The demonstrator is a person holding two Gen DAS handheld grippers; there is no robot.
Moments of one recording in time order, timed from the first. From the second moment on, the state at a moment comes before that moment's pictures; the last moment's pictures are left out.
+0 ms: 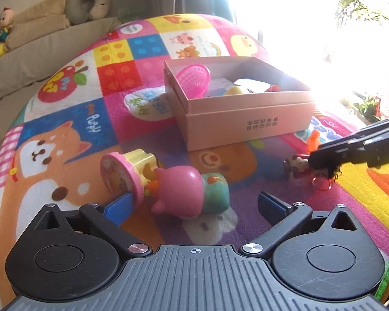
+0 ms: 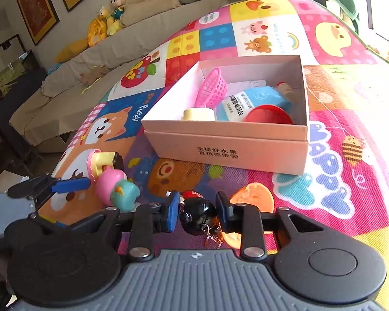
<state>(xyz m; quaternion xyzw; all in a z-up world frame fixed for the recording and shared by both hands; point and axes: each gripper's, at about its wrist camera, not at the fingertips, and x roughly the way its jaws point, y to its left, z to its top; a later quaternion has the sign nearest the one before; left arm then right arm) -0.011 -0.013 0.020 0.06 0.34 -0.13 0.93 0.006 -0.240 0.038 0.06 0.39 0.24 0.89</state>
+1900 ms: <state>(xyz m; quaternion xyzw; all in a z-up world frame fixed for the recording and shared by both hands) -0.002 -0.022 0.005 0.07 0.34 -0.14 0.93 -0.019 -0.250 0.013 0.03 0.34 0.13 0.93</state>
